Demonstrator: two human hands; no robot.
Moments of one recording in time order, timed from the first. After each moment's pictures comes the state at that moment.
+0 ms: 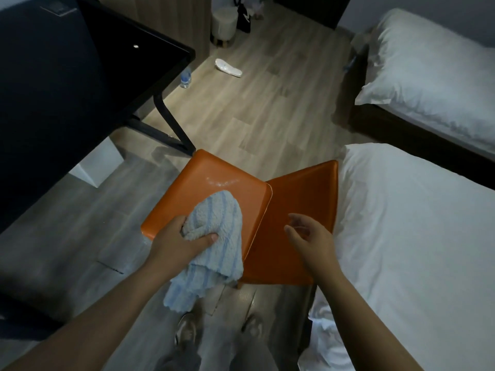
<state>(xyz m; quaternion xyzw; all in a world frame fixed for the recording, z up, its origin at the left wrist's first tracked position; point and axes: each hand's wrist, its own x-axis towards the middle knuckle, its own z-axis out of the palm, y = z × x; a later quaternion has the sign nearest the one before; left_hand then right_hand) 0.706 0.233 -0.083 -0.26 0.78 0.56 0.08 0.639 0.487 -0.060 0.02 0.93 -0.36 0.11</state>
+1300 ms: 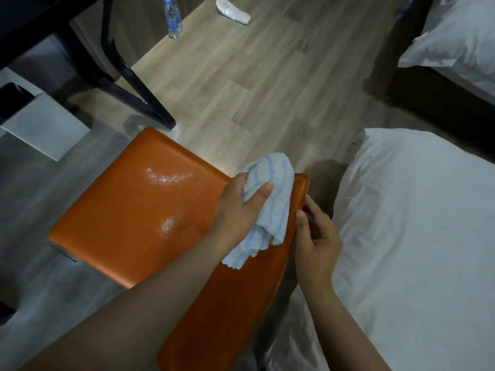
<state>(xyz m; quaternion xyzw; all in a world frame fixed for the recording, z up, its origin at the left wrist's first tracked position) 0.398 0.500 -0.185 -0.23 0.74 0.63 0.04 0.408 0.660 -0.212 0.03 0.84 -0.54 -0.03</state>
